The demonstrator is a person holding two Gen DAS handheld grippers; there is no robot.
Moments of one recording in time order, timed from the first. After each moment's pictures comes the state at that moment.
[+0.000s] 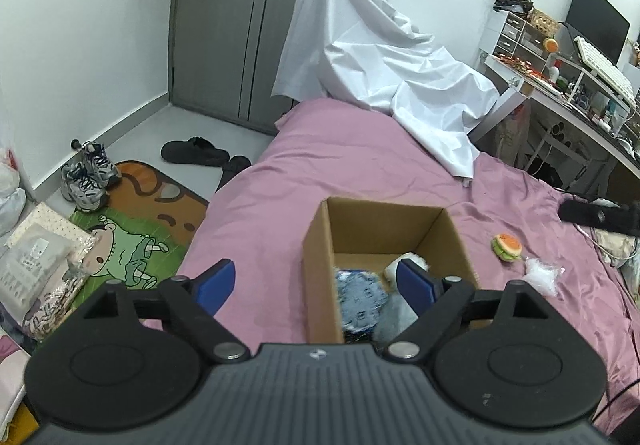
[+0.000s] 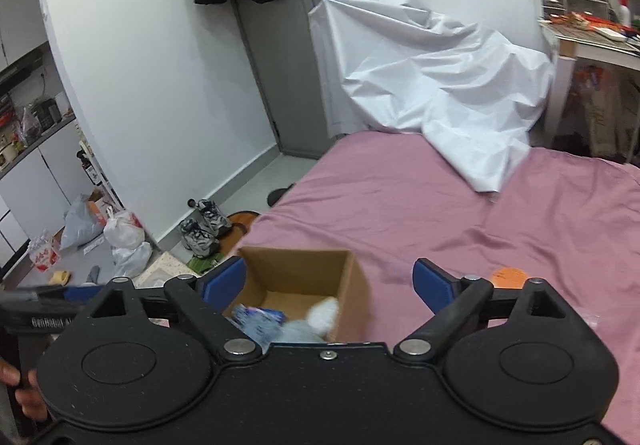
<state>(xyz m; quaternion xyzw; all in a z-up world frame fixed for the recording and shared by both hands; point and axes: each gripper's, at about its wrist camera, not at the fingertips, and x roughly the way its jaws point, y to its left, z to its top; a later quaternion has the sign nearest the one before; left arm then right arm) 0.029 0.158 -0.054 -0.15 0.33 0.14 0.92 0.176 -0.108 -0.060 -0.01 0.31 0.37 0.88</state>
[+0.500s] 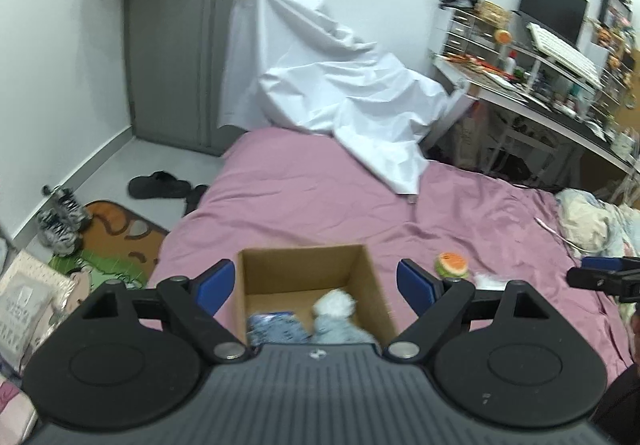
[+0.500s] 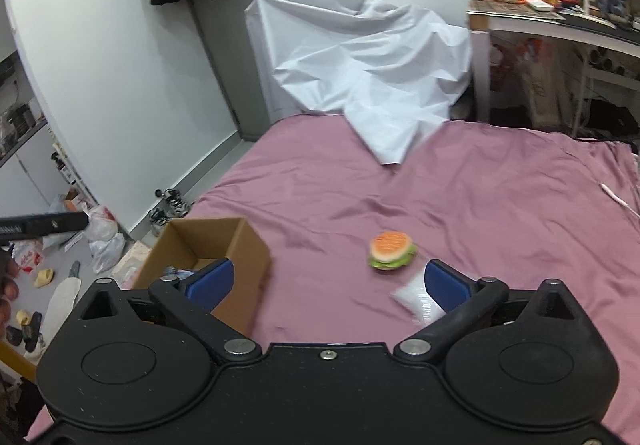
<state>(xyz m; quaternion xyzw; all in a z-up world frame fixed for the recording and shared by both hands) 0.075 0.096 0.000 -0.10 0.33 0.09 0.93 0.204 -0.222 -0.063 0.00 0.33 0.33 0.88</state>
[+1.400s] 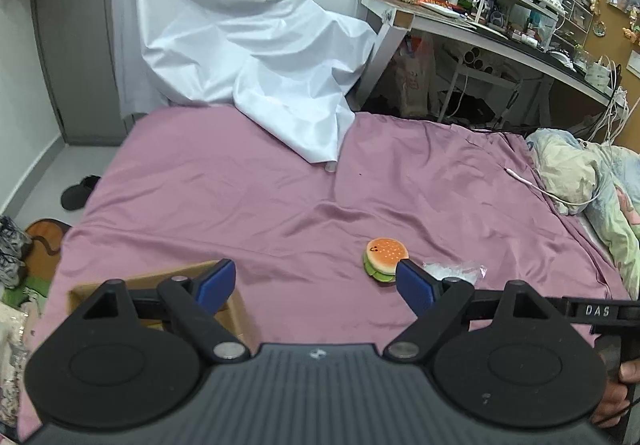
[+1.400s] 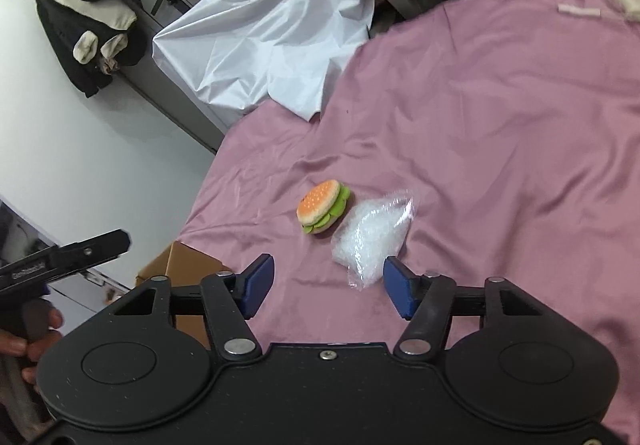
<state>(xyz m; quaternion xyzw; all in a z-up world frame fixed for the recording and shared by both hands) 0.203 -0.001 -0.067 -0.06 0.38 0.01 0.92 0.274 -0.295 -0.184 0.22 0.41 0.30 0.83</state>
